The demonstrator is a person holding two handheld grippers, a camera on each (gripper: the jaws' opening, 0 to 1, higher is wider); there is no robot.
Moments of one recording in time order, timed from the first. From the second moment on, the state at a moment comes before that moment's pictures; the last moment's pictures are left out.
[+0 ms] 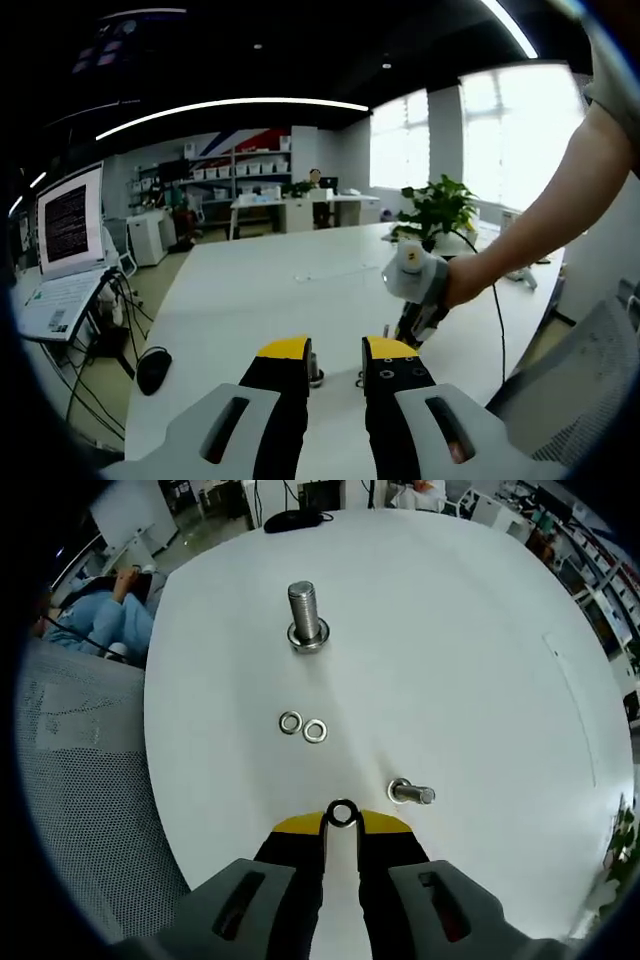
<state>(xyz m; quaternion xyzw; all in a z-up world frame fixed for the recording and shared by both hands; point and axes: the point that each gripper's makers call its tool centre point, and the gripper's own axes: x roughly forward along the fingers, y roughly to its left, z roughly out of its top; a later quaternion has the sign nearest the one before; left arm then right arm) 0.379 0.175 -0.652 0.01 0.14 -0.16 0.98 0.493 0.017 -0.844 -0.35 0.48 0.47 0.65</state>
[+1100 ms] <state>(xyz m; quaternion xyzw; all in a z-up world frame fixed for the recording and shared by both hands) 0.379 0.176 -0.655 0.01 0.15 -0.16 0.98 0.534 0.019 -0.812 -0.36 0.45 0.46 0.68</state>
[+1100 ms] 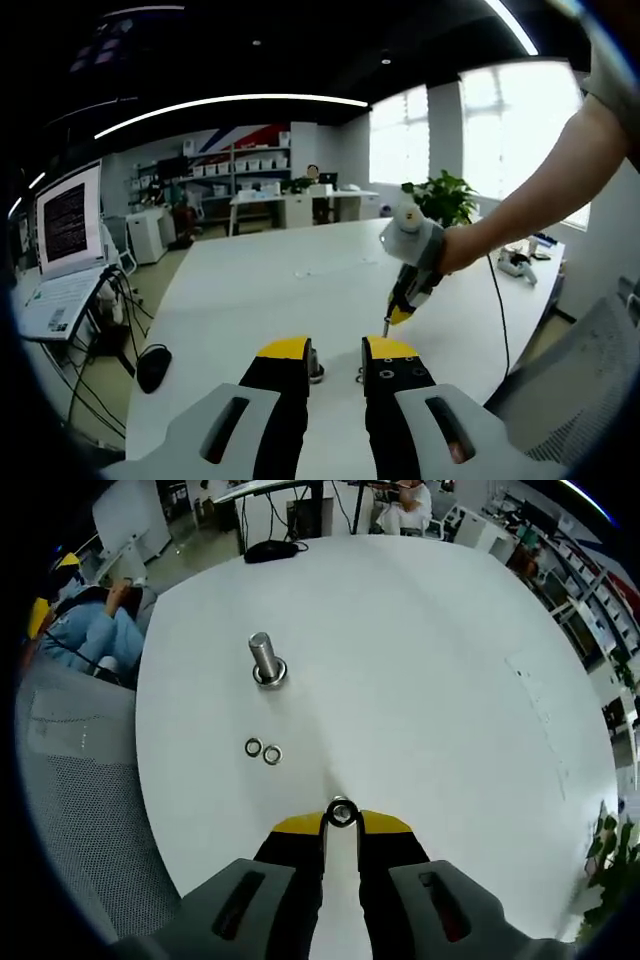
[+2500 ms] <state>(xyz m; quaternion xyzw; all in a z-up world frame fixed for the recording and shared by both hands) 0.379 0.177 -0.657 0.02 0.16 -0.15 0.98 0.533 0.017 -0.820 -0.36 0.44 0.46 0.68</state>
